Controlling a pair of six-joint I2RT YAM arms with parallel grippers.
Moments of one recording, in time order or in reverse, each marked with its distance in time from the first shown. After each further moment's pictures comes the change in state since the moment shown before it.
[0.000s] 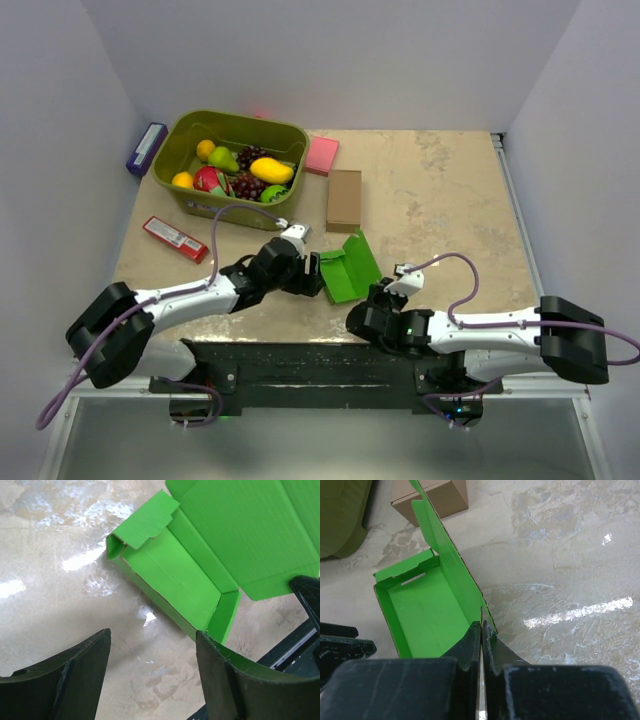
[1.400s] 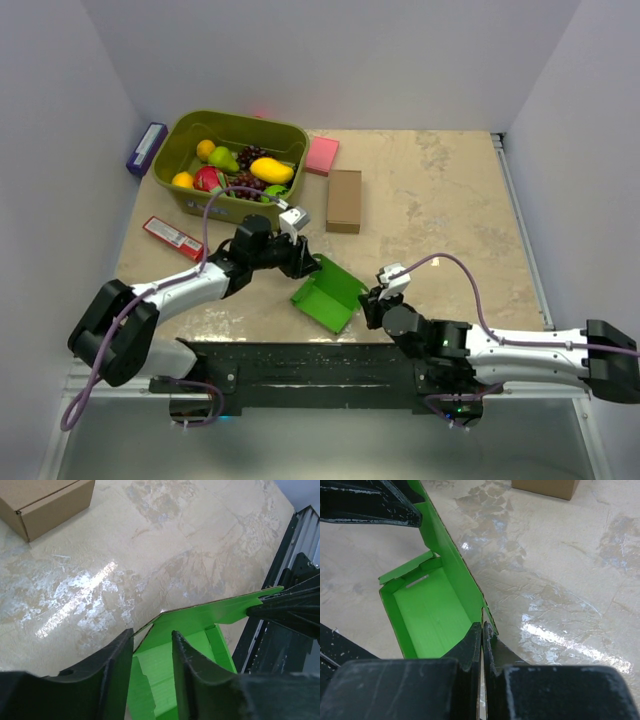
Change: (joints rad) left arm 0.230 0.011 0.002 0.221 0.526 0.297; right arm 0.001 -0.363 -0.203 0.376 -0.387 -0.787
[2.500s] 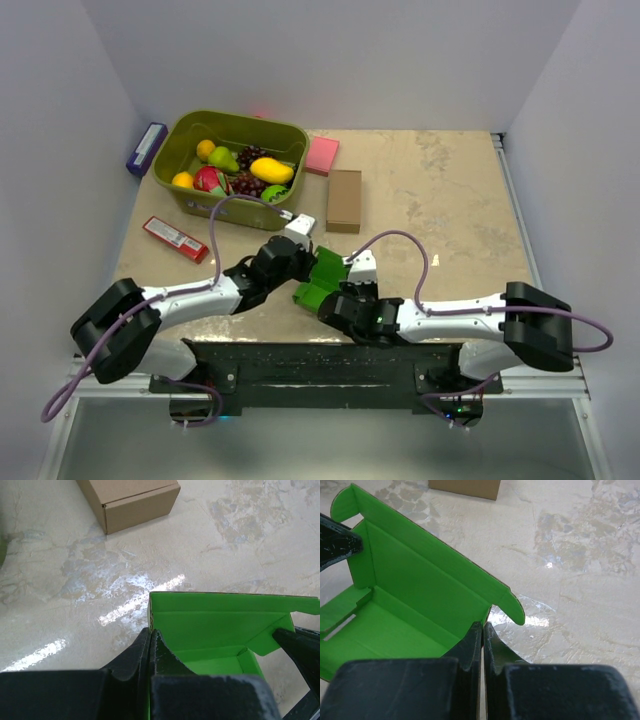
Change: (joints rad) left arm -0.239 0.031 -0.023 0.040 -0.638 -0.090; right arm -0.006 0.588 0.425 -0.390 0.325 0.295
